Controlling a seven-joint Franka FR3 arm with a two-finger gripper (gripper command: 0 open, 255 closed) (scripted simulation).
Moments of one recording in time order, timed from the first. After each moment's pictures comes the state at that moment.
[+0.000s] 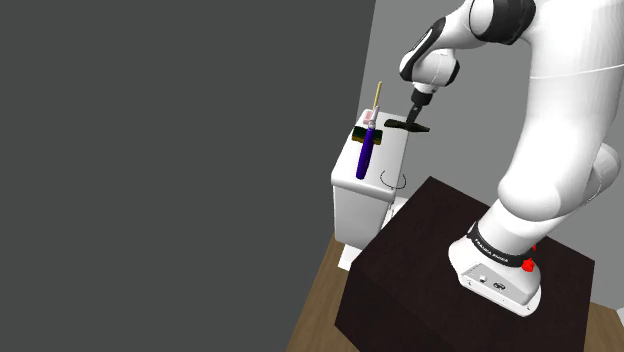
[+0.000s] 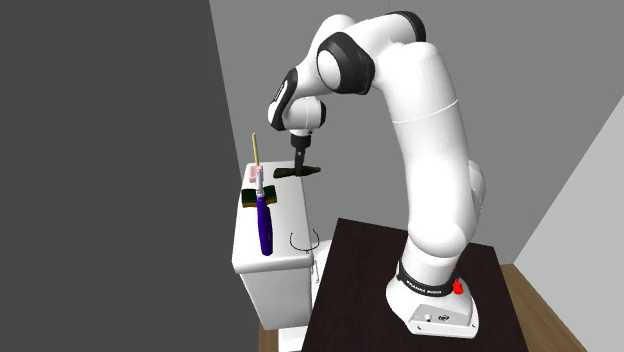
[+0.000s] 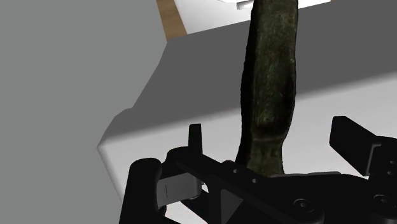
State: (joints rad) arm -0.32 0.48 -0.45 -2.02 0.44 2.41 -1.28
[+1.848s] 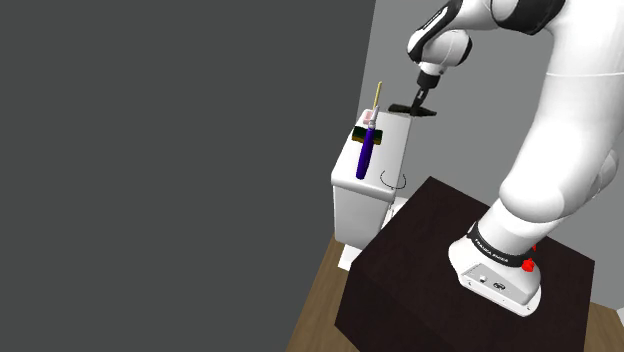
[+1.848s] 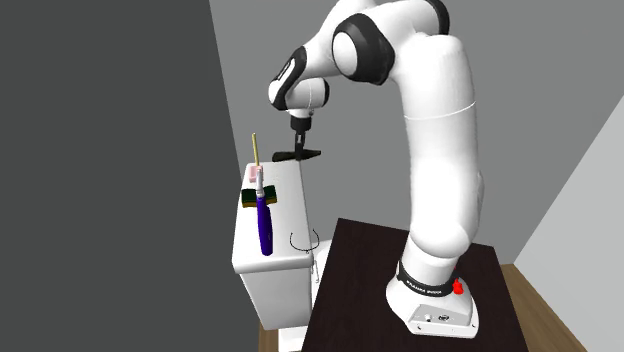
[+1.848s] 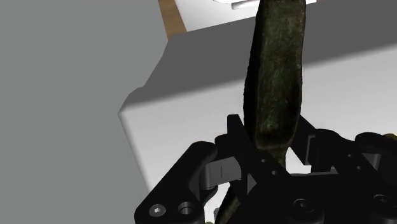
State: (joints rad) arm -0.28 0.35 -0.51 -2.01 0.34 2.29 -1.21
